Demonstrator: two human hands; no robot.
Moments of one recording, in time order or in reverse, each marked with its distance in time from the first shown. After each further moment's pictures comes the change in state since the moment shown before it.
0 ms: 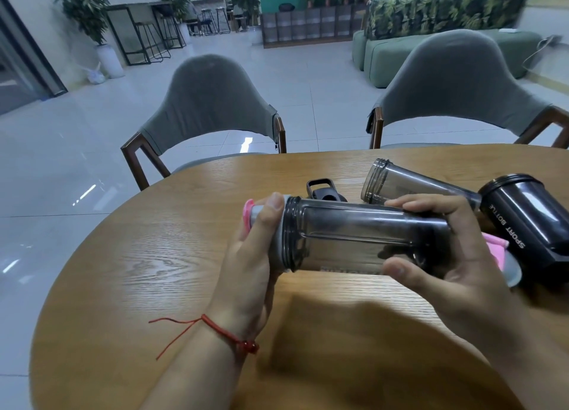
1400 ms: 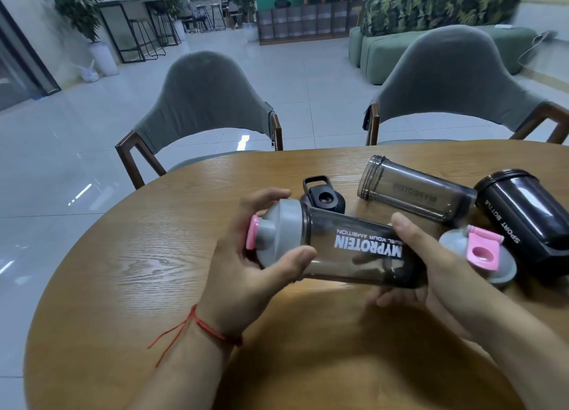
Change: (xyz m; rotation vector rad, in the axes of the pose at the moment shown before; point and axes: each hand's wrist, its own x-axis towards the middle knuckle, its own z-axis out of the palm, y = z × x) left_hand -0.006 -0.003 -0.022 0.373 -0.212 0.403; right_hand 0.006 0.000 0.003 0.227 -0.087 0.670
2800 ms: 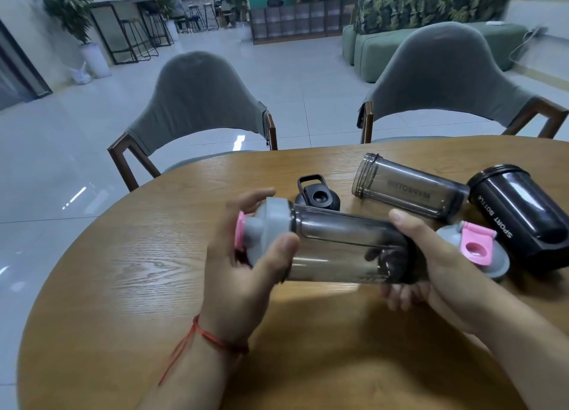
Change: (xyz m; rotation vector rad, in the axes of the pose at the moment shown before) left_hand -0.003 0.000 0.011 0.029 0.156 0.084; right_hand -0.002 -0.007 -0.003 -0.158 0.098 0.042
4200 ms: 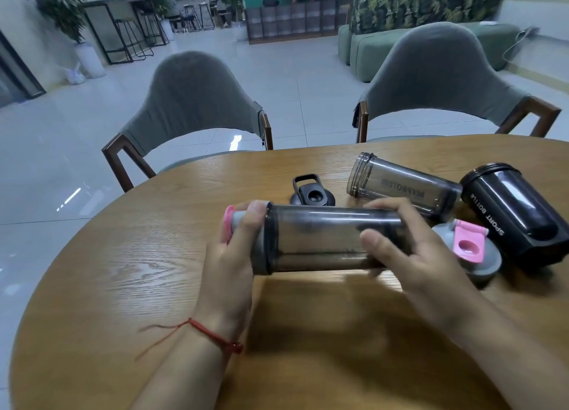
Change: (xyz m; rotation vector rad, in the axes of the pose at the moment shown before) left_hand 0.010 -0.008 0.005 -0.210 0.119 -0.453; right_hand -0.003 0.010 0.005 -0.253 0.113 -0.337
